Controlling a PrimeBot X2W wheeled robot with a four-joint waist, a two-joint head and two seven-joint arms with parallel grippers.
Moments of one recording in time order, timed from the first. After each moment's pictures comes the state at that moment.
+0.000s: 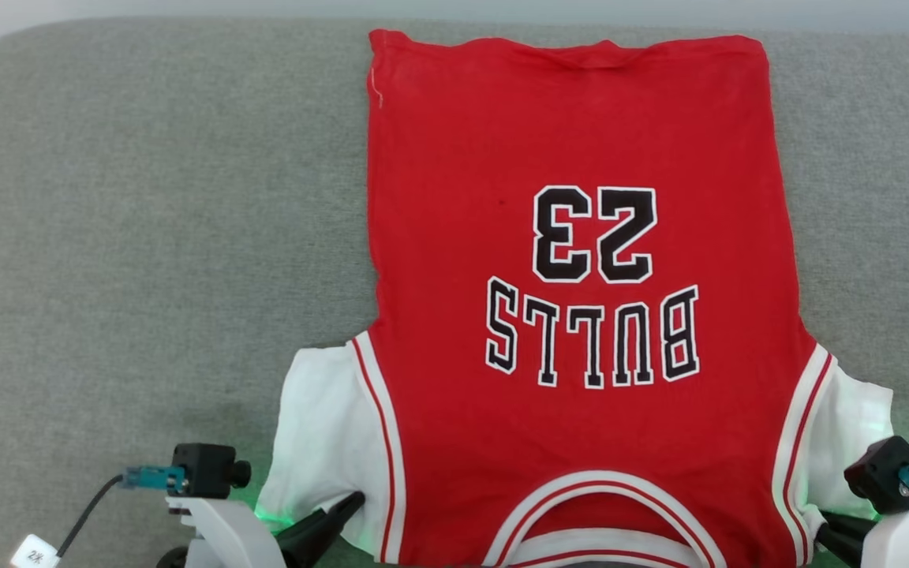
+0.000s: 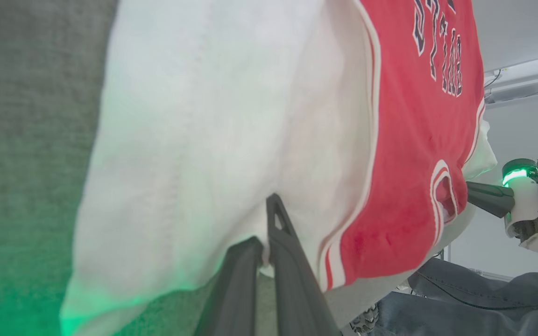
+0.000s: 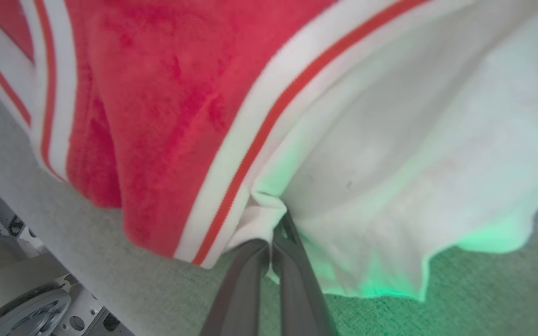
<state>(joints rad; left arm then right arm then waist) -0.18 0.63 -0.67 0.08 -1.29 0.00 0.18 -0.10 -0.87 0.56 -0.09 0.66 0.14 0.46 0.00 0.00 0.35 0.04</state>
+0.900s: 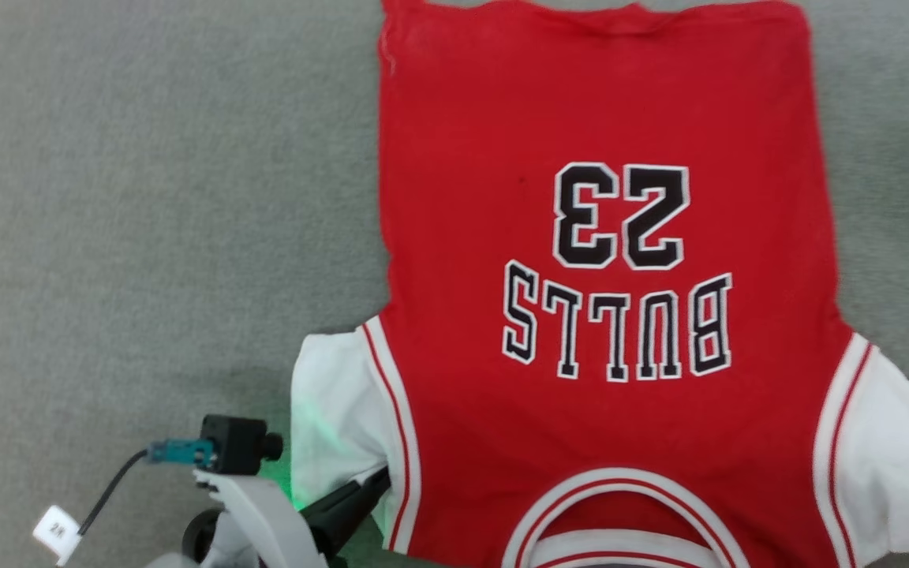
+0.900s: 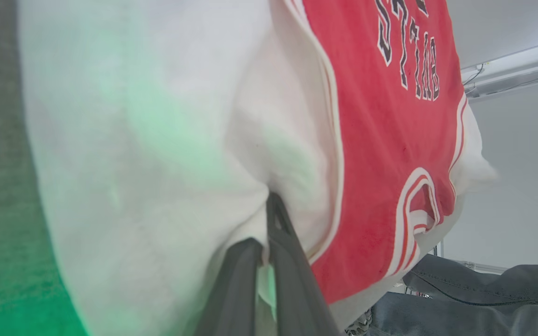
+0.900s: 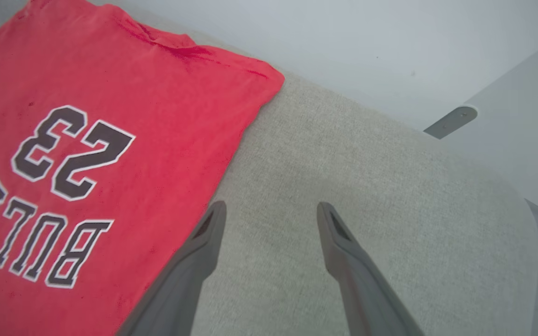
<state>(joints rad) -0.21 0.63 -0.68 -0.02 -1.26 0.01 0.17 -0.56 -0.89 0.14 -0.14 0.83 0.13 0.81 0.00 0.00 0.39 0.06</state>
